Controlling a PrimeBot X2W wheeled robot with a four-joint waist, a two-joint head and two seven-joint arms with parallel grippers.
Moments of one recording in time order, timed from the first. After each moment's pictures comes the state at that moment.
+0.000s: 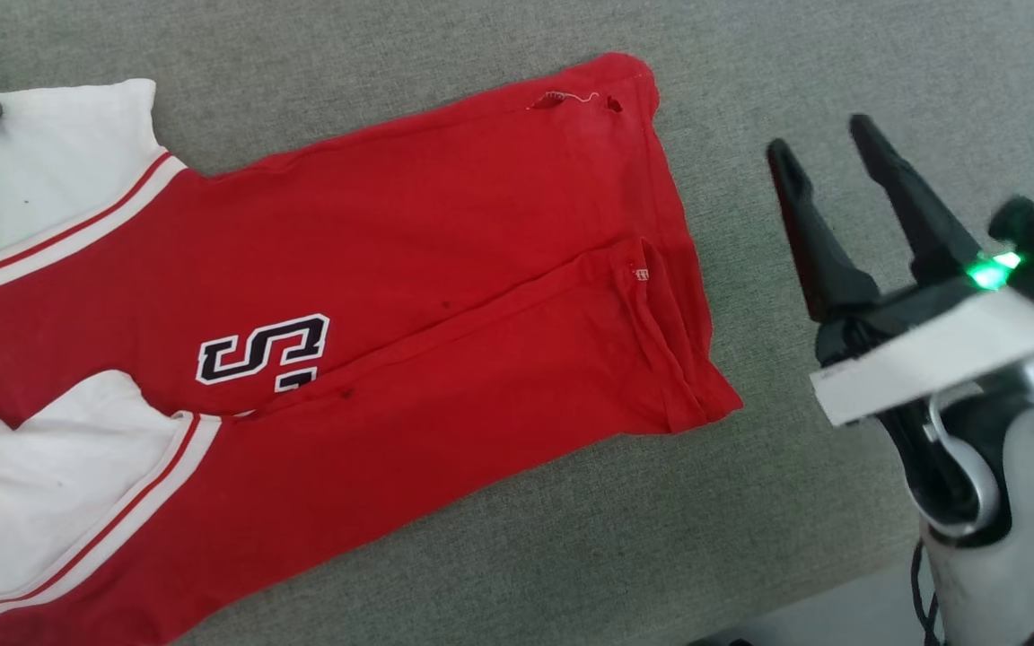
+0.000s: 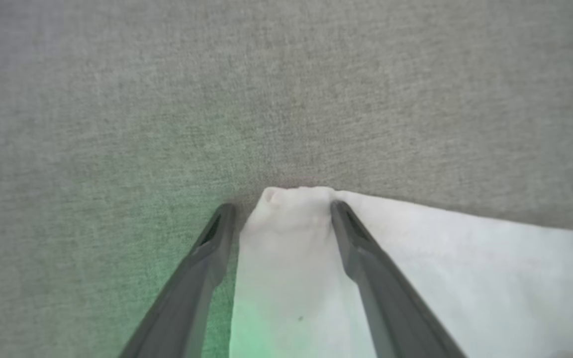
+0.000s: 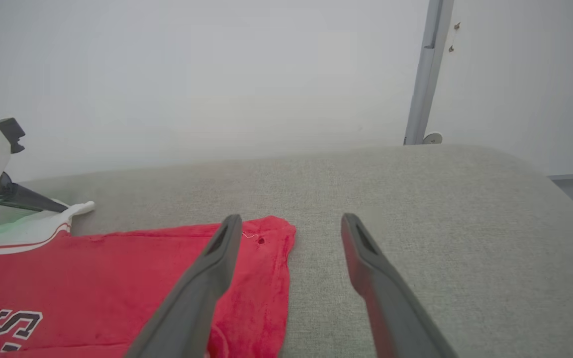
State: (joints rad) left arm -1.27 0.73 -0.82 0.89 -1.00 0.11 0.76; right arm -0.37 -0.13 0.12 -0.19 0.42 0.13 0.18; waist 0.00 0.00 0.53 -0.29
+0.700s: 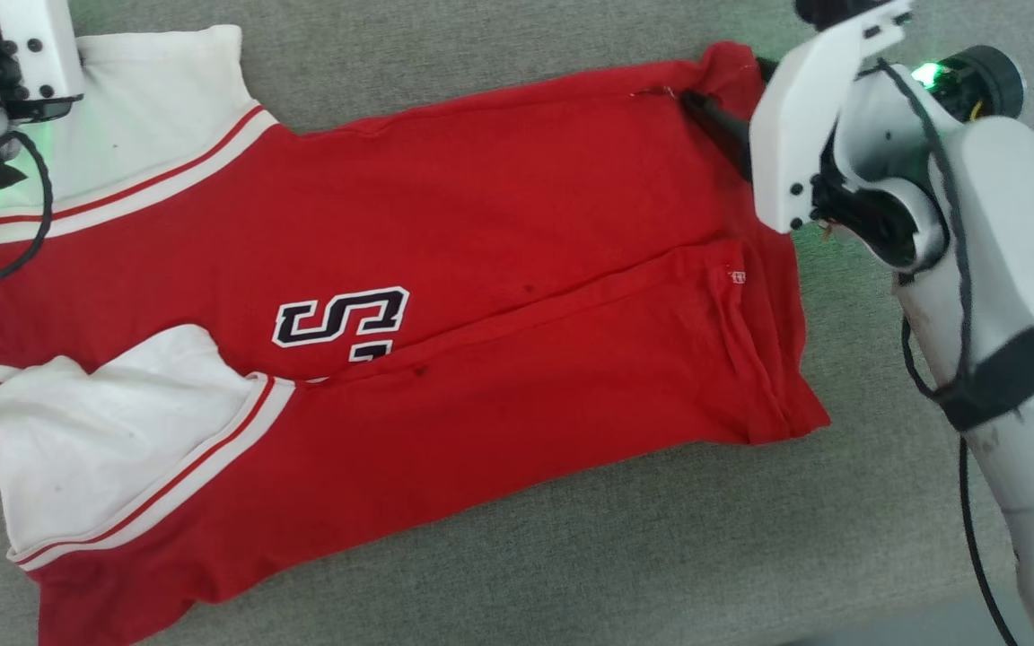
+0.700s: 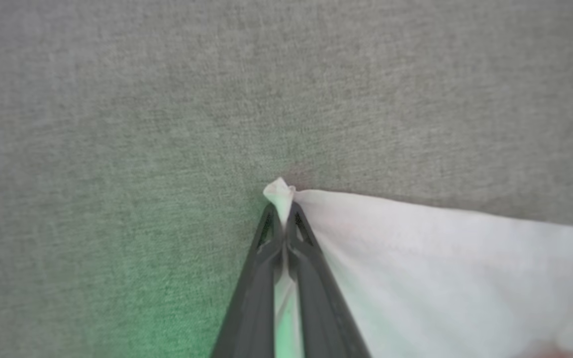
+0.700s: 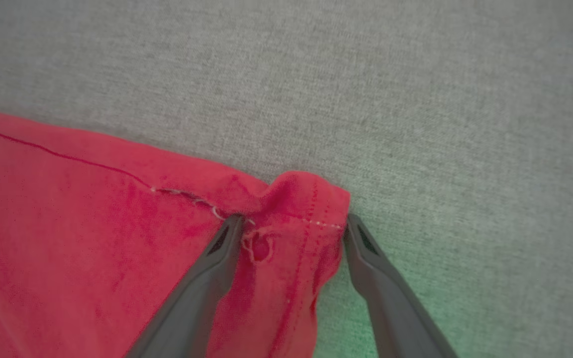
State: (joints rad) left arm -1.39 0.56 -0.84 0.99 -1.01 0.05 0.80; right arm -0.98 -0.23 0.40 0.49 0.52 0.13 0.64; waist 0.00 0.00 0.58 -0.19
